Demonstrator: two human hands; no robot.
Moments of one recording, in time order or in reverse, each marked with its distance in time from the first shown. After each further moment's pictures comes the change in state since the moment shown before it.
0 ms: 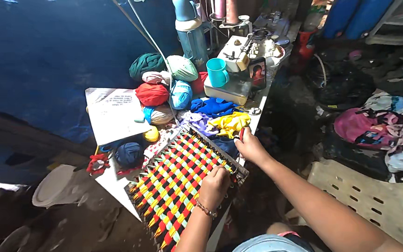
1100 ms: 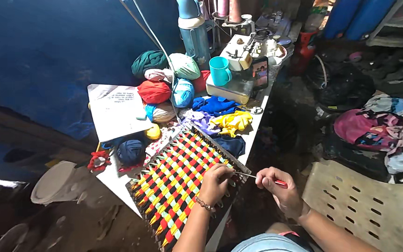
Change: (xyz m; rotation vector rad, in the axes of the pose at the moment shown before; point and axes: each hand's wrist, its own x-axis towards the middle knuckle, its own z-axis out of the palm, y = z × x) left_hand 0.004 -0.003 -0.018 -0.347 -0.222 -0.252; right_hand -0.065 0.129 0.031 0.776 0.060 -0.769
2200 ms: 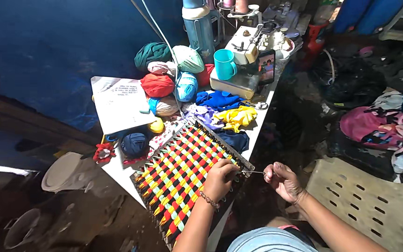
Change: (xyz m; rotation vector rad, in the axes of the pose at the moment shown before) left_hand -0.001 0.001 0.003 0.088 -0.065 0.028; right_hand 0.002 0.032 -0.028 0.499 0.206 0.546
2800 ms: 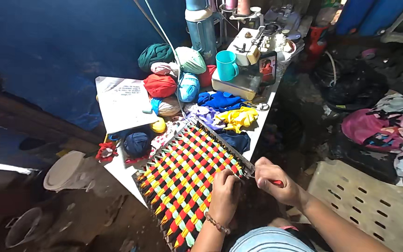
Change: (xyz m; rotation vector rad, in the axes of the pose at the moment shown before) left_hand -0.036 0.023 0.028 0.216 0.253 -0.020; right_hand 0.003 -0.026 0.049 -0.866 -0.650 -0.752
